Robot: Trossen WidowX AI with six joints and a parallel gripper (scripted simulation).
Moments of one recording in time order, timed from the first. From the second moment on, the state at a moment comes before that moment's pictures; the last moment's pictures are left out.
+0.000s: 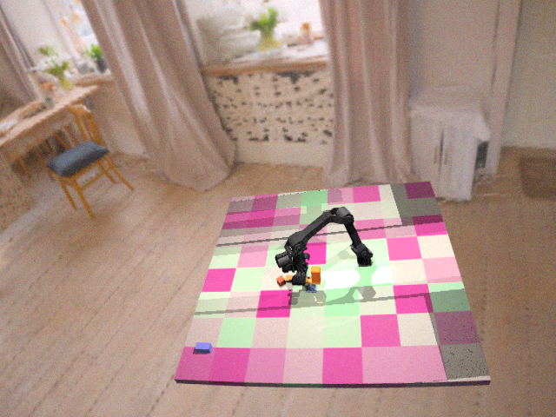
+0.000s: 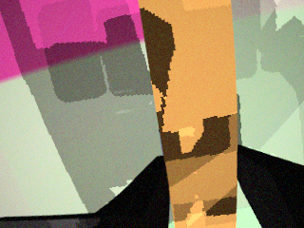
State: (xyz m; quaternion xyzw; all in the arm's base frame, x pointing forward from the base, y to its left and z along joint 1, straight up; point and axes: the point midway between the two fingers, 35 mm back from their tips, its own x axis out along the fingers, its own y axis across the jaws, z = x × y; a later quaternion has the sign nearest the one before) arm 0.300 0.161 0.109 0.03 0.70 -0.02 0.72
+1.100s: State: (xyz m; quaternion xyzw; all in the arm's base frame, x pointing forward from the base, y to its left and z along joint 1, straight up) arm 0.300 0.161 0.108 0.03 0.70 -0.02 0.72
